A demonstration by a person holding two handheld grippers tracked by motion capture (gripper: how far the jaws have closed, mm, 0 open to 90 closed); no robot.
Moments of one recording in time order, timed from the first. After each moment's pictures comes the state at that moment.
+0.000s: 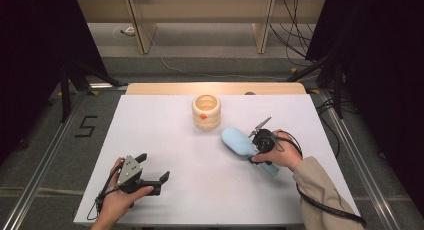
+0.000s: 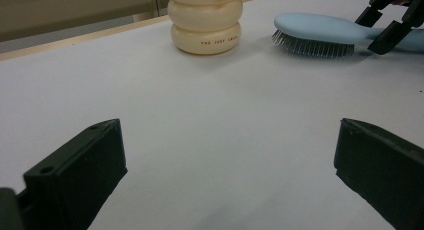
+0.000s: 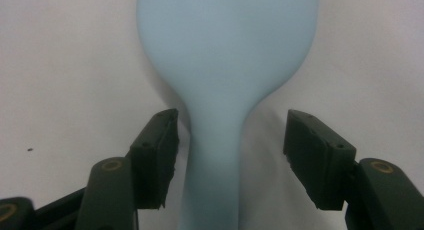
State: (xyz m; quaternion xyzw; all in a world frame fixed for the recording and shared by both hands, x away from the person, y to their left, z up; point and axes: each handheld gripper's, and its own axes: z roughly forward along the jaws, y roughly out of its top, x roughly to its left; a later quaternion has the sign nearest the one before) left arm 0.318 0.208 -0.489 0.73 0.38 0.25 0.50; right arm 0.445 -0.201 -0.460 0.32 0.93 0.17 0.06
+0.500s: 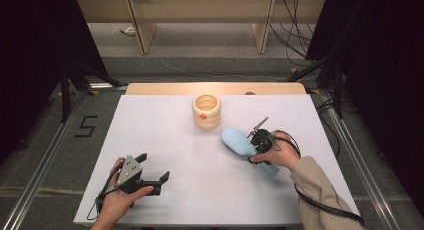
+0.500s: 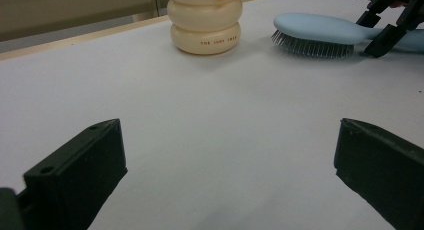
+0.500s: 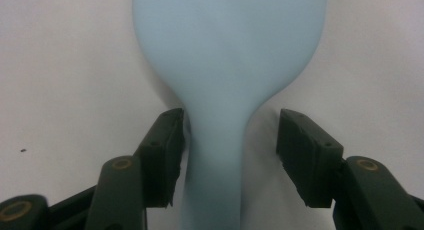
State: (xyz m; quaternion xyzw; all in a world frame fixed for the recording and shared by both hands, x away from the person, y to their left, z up) left arm 0.318 0.207 -0.489 0.73 0.38 0.25 0.51; right arm 0.447 -0.197 -0.461 0.32 0.93 0.15 0.06
